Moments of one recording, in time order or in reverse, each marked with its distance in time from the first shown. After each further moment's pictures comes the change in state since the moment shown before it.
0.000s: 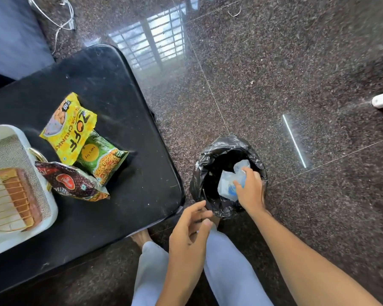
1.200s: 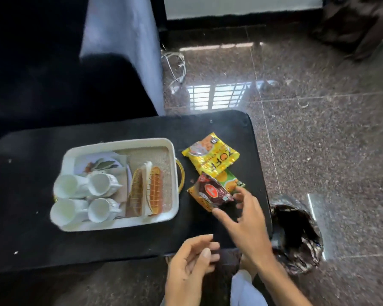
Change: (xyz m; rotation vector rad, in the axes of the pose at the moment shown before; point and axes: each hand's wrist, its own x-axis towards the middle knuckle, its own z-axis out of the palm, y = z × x) left_hand -0.091 0.012 -0.235 -0.532 0.152 -0.004; right_hand -0.215 -0.269 0.037 0.143 -0.031 -0.518
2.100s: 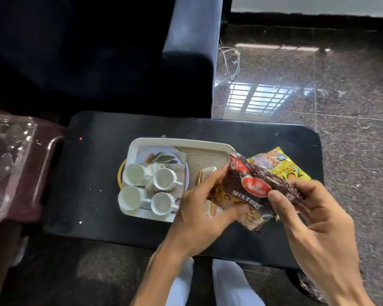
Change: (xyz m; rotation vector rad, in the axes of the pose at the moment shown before) left_hand 0.057 0.132 -0.119 0.373 -0.104 0.545; right_hand -0.016 -0.179 -0.001 0.353 0.005 -0.310
